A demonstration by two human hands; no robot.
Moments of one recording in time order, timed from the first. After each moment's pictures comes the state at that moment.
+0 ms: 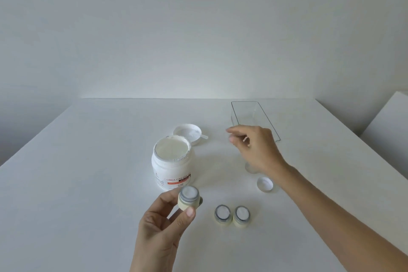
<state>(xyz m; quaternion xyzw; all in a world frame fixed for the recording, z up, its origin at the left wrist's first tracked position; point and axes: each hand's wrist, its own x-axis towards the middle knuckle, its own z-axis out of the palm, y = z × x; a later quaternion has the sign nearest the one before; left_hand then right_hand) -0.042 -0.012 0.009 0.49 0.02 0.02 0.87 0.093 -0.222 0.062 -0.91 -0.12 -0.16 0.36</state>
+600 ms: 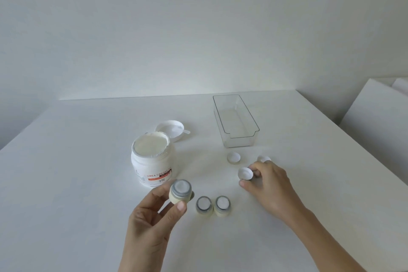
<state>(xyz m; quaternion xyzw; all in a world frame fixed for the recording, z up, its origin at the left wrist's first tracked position) -0.046 -0.028 0.015 0.51 0.01 0.02 0.86 0.007 -0.276 0.008 -0.95 0.03 -0.06 0.30</state>
